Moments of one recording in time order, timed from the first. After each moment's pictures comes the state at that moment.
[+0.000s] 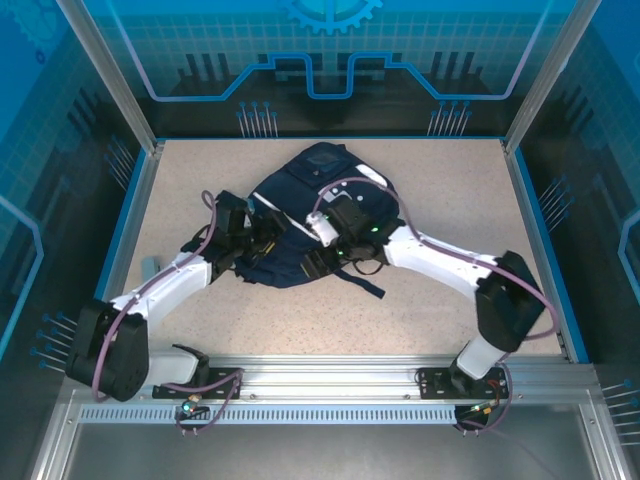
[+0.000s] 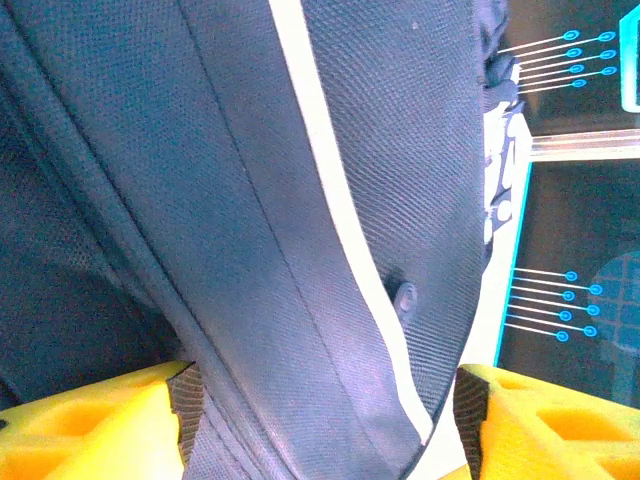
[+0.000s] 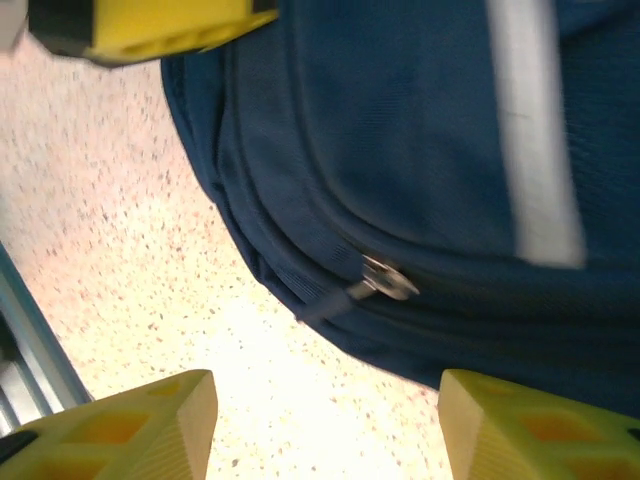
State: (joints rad) left arm -0.30 1.28 0.75 -0.12 0.31 -1.07; right arm 0.78 1.60 1.22 -0.56 -0.24 0.20
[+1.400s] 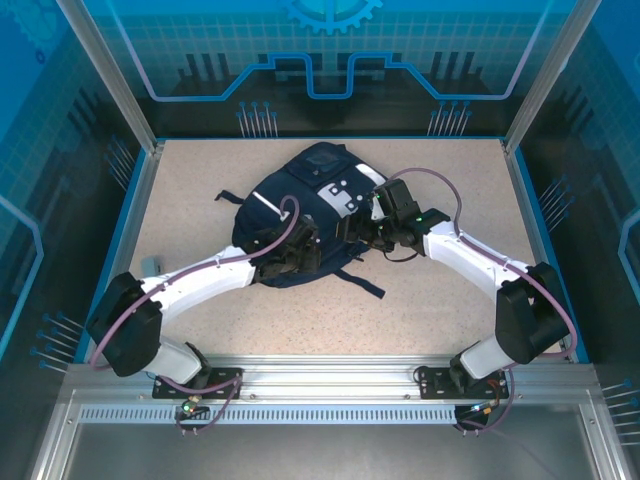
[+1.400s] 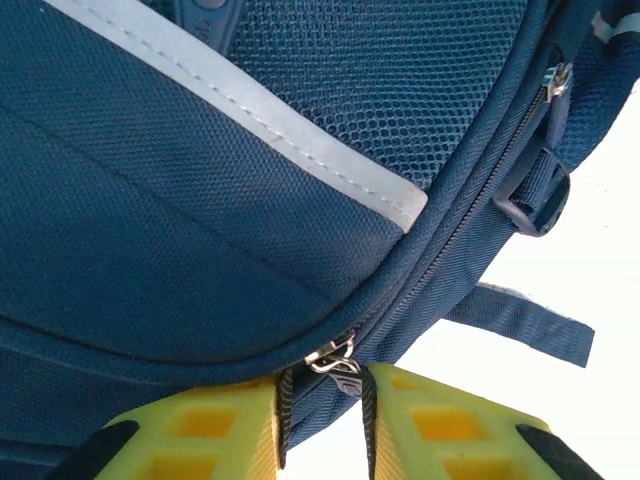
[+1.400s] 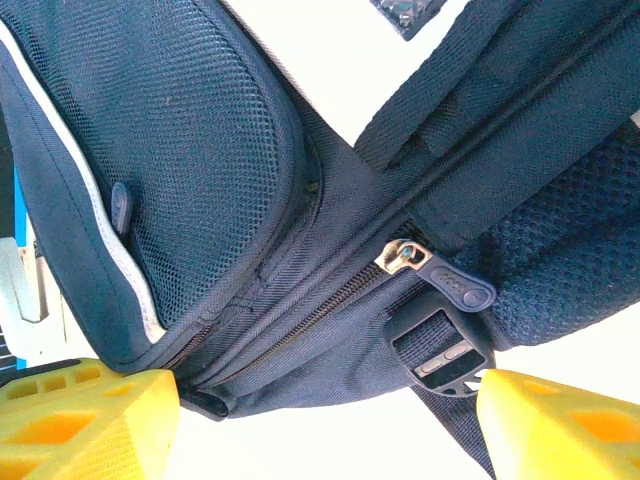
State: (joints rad) left arm -0.73 1.47 0.99 -0.50 -0.12 -0.66; right arm 0.50 1.51 1.08 -0.46 -0.29 0.68
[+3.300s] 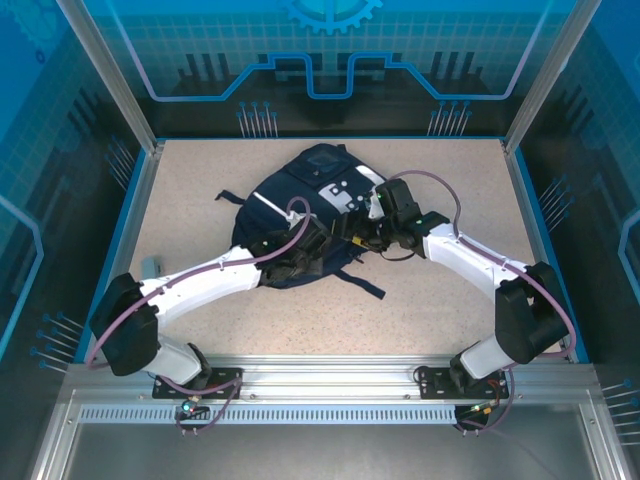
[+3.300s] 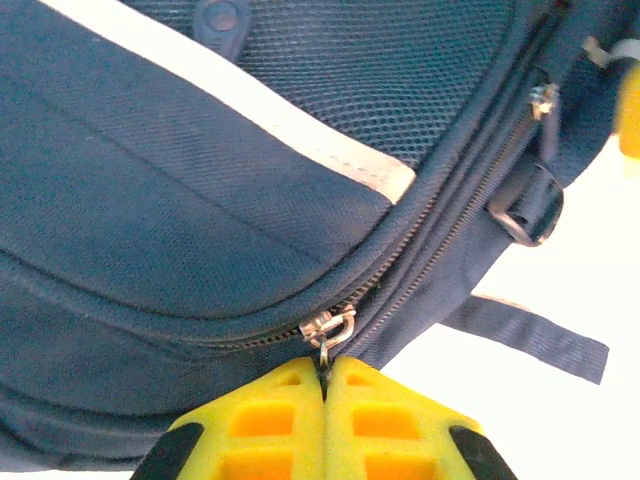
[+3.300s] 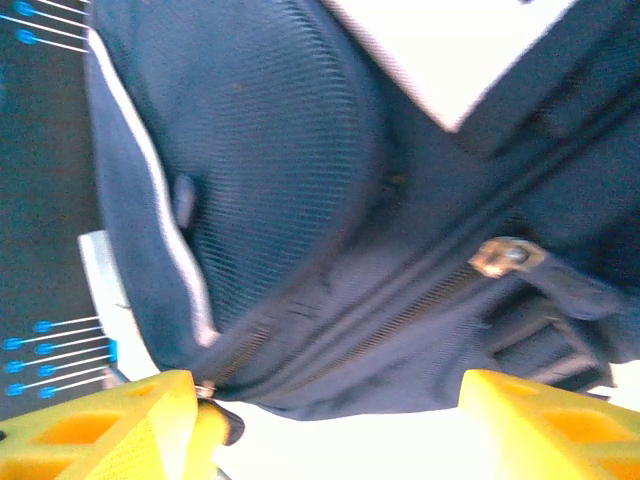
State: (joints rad) left arm -0.83 1.47 1.08 -0.60 -0.26 -0.69; right arm 0.50 1.51 1.05 -0.32 -0.44 0.81
